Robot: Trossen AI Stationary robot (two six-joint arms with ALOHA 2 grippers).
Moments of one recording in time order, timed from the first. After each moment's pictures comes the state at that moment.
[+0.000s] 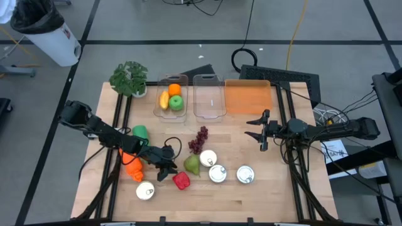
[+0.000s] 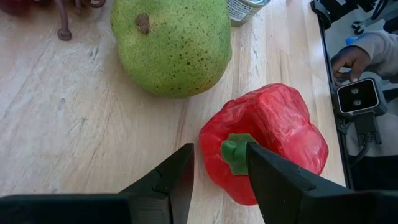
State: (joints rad) left arm -0.37 1.42 0.42 0.35 0.05 -0.74; right arm 0.00 0.48 0.01 0.53 0.13 -0.07
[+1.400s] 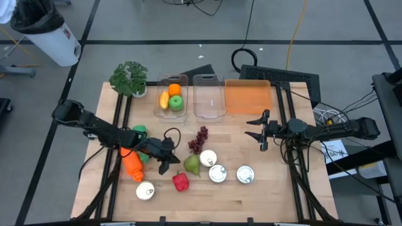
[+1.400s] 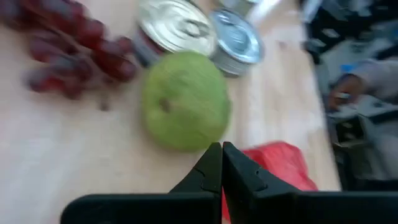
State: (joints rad) left arm -0.28 1.30 0.47 0.23 0.03 -0.63; right arm 0.00 0.48 0.01 0.53 0.13 -0.07
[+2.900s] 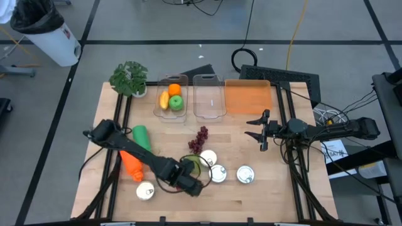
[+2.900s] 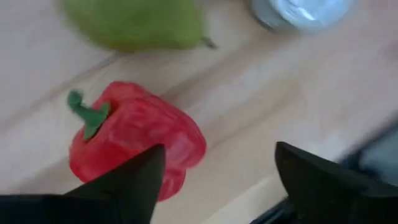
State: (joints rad) left arm -0.49 1.95 1.56 -0.86 -0.04 -1.59; right arm 0.00 0.48 0.01 0.53 0.13 -0.07
